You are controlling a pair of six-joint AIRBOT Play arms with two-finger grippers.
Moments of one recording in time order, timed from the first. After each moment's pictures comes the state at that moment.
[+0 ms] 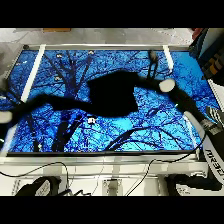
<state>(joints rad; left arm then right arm) 0.26 -0.95 0.81 0.70 -0.51 -1.23 0.26 -1.43 1.34 -0.74 0.44 1.12</state>
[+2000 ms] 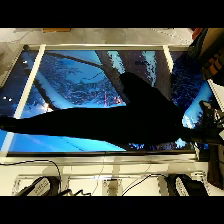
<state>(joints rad) 0.53 -1.12 1.05 1.75 -1.17 -0.99 -0.26 -0.62 0.70 -1.37 1.42 1.48</state>
